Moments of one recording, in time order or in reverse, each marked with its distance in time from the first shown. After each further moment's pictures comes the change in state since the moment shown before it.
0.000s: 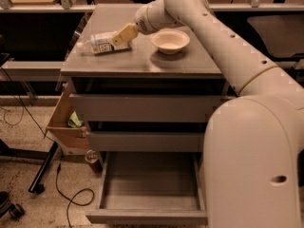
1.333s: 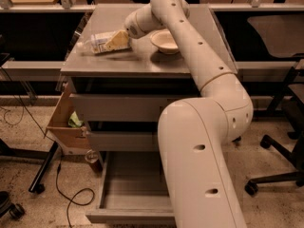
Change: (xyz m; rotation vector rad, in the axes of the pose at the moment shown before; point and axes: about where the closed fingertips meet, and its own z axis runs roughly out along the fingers) arm 0.017 -0.005 0.075 -0.113 0.050 -0.038
